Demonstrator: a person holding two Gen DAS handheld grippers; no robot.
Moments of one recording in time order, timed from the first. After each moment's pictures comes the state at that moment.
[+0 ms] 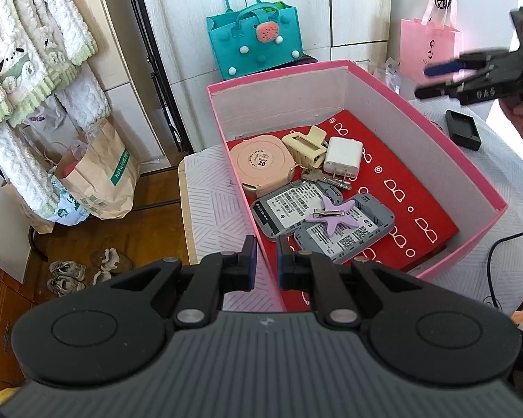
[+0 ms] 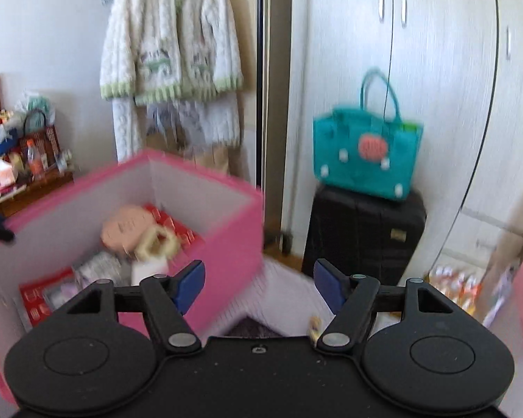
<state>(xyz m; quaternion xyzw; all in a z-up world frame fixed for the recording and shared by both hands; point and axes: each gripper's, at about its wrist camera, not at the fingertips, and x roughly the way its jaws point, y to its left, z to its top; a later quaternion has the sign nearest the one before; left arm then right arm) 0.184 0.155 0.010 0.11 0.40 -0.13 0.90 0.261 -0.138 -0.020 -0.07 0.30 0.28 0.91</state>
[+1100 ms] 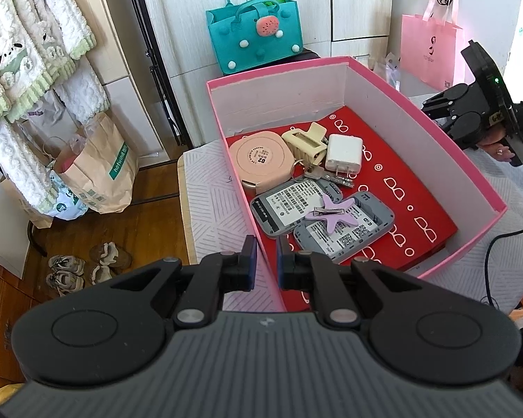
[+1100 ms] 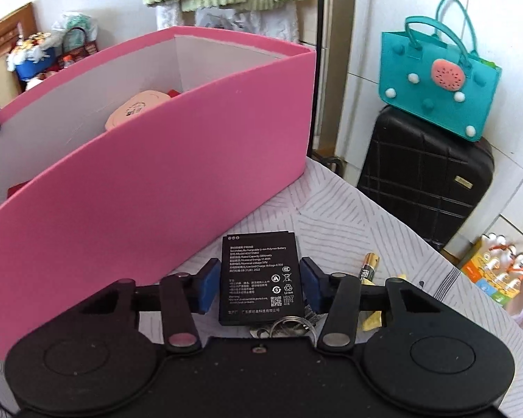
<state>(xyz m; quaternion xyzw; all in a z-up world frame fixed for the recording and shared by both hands) 0.187 0.156 0.013 0.11 0.41 -0.13 0.90 0.294 -0.109 -0.096 -0.14 0.40 0.36 0.83</state>
